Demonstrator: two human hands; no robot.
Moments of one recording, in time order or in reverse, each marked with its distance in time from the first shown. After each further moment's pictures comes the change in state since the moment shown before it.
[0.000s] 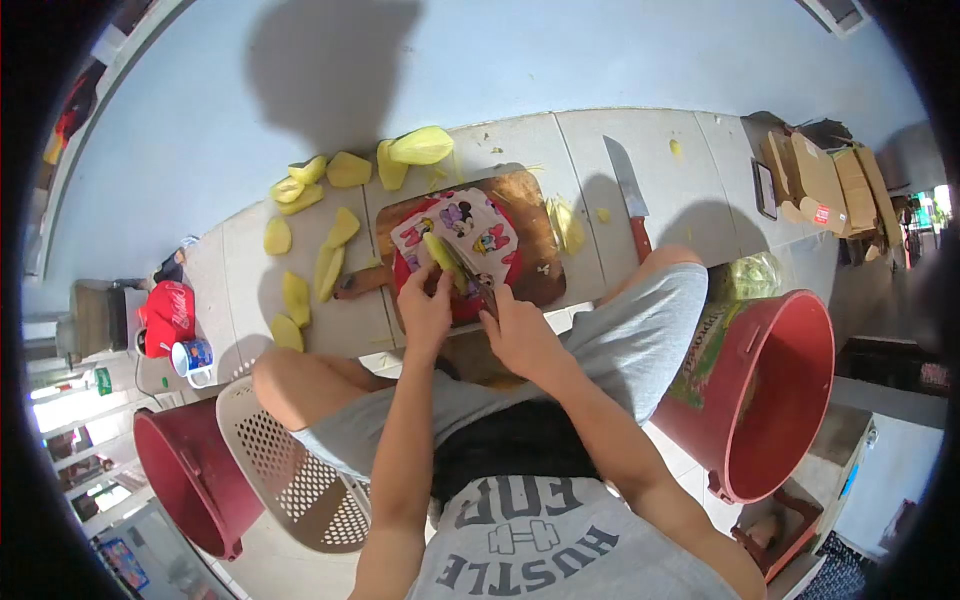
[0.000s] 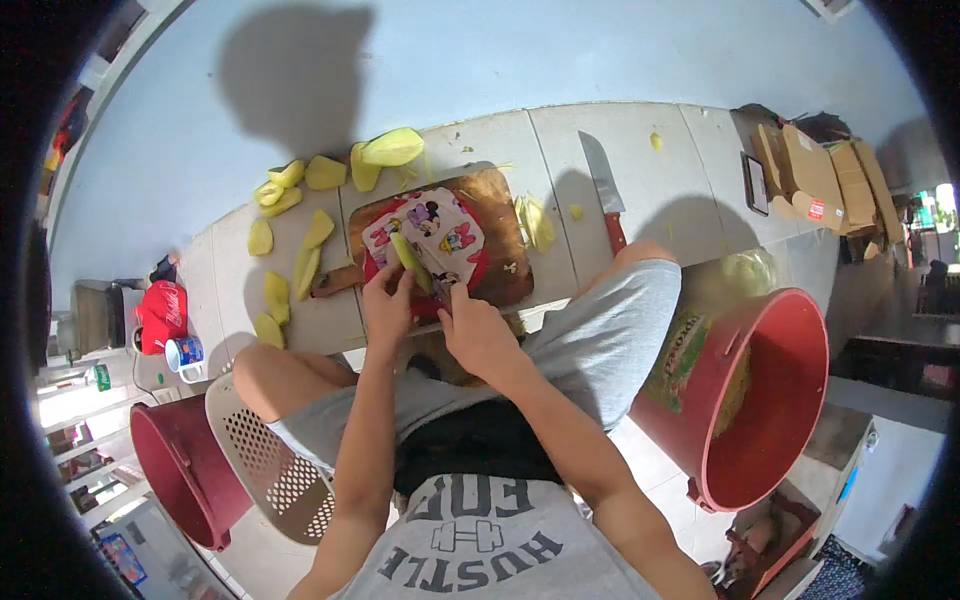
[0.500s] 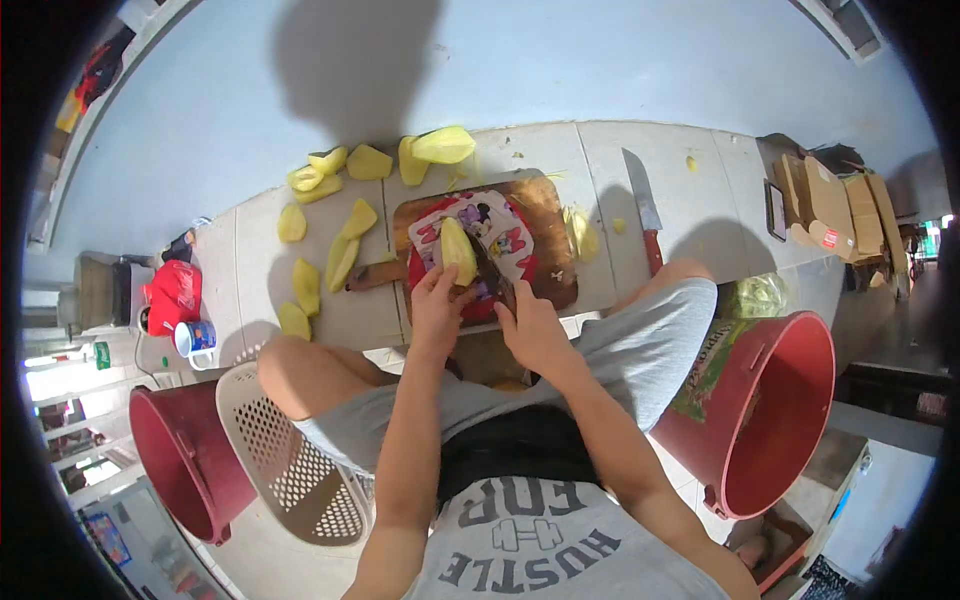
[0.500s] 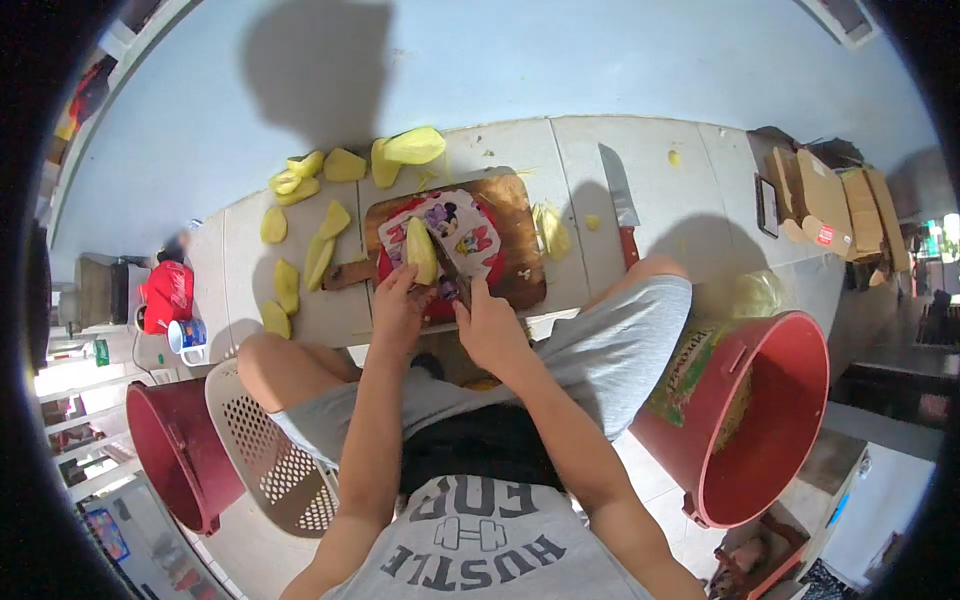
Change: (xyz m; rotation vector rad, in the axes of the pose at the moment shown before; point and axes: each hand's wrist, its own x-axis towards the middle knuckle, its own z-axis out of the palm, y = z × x) left_hand -0.005 0.014 -0.004 -0.775 -0.129 -0.321; right_hand 0.009 0.004 0.001 0.076 0.039 0.060
